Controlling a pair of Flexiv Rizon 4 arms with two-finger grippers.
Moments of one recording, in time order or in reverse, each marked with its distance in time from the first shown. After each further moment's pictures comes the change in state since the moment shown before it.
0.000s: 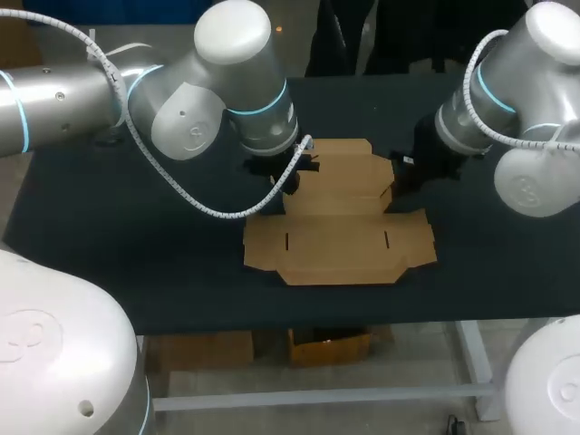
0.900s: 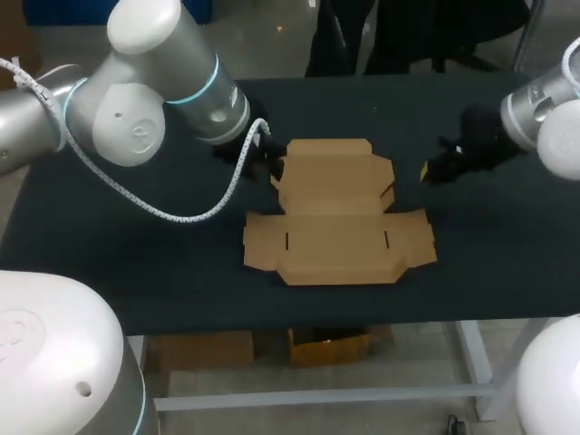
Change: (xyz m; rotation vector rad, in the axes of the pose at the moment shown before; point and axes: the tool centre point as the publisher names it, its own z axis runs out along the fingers) left arm -0.034 -0.002 -0.043 0.040 0.150 0.003; right arm -0.033 0.018 -0.040 0.010 0.241 -0.066
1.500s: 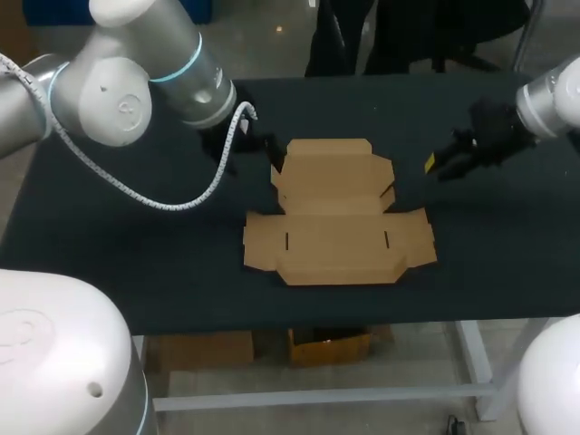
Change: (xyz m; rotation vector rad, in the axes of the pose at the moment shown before) left arm -0.014 -0.007 -0.019 -0.054 0.017 -0.025; right arm -0.010 0.016 -0.008 0.080 0.094 -0.028
